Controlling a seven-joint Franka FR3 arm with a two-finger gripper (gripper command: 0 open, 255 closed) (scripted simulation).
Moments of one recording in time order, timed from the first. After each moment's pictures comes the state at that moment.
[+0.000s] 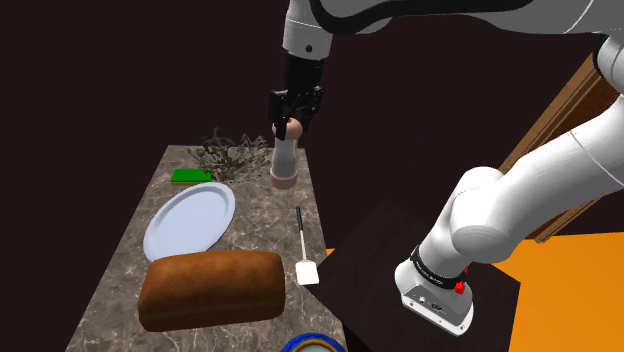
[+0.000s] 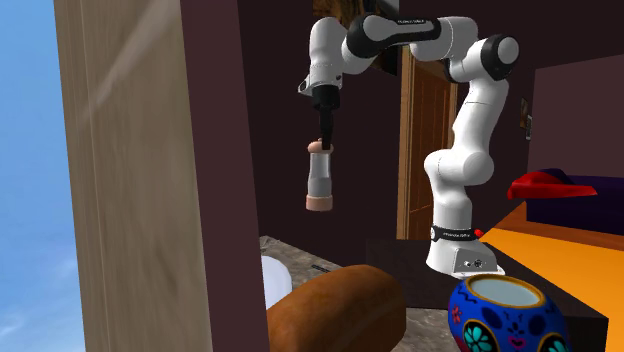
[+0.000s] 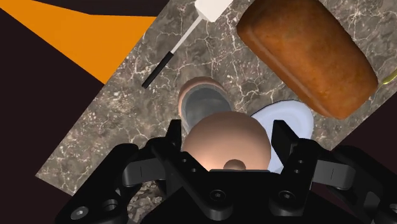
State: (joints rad) arm 0.18 -0.40 0.13 -2.20 0.17 1.81 0.24
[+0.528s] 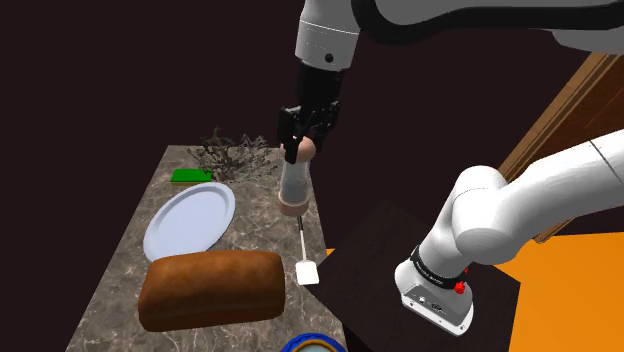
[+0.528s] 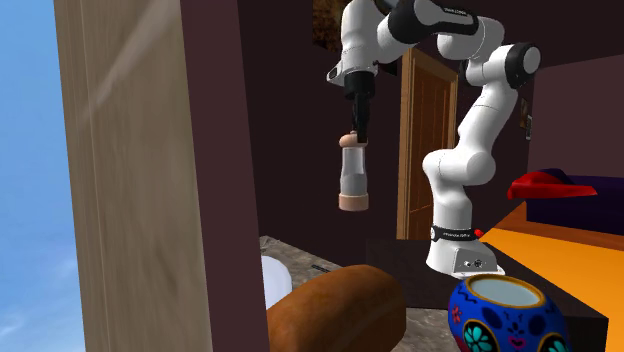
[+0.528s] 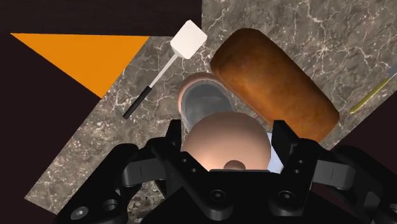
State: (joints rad) arm 0.25 -0.58 0.23 -2.29 0.24 1.75 0.39
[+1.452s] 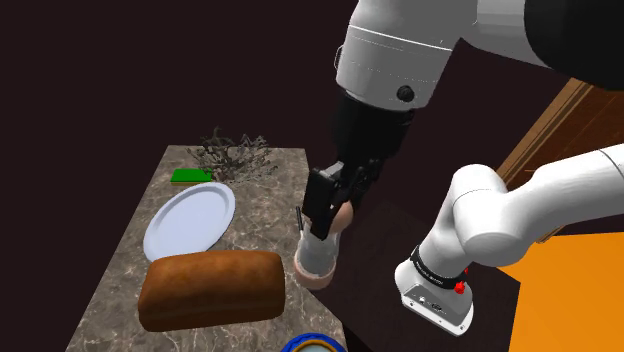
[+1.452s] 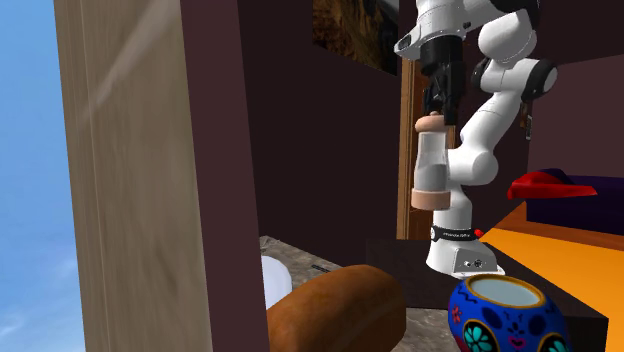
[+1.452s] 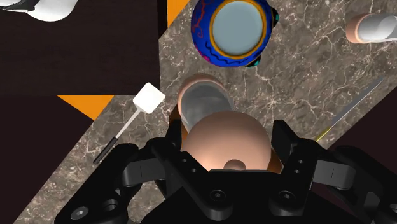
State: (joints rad) arm 0.39 -0.76 0.45 -2.28 0.40 1.64 0.70
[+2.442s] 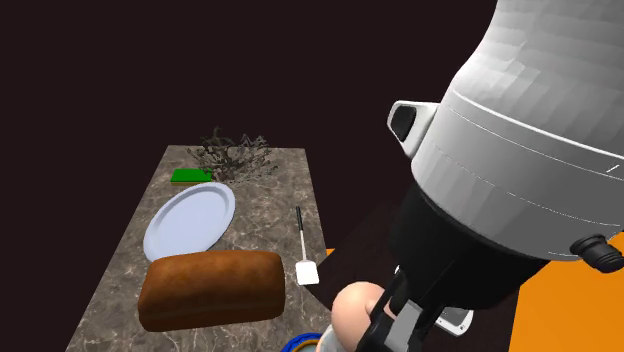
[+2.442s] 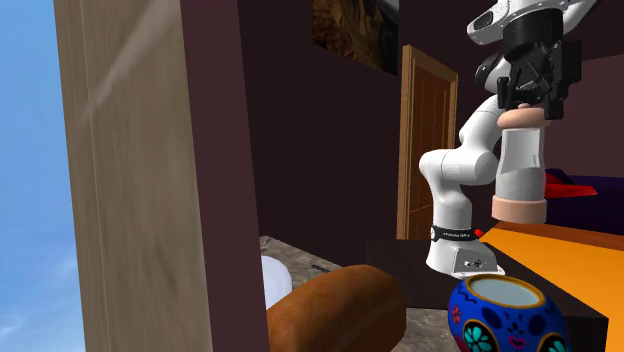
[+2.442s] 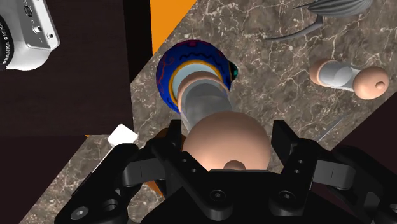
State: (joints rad) arm 0.44 -0.76 0.67 -2.19 0.52 1.64 0.95
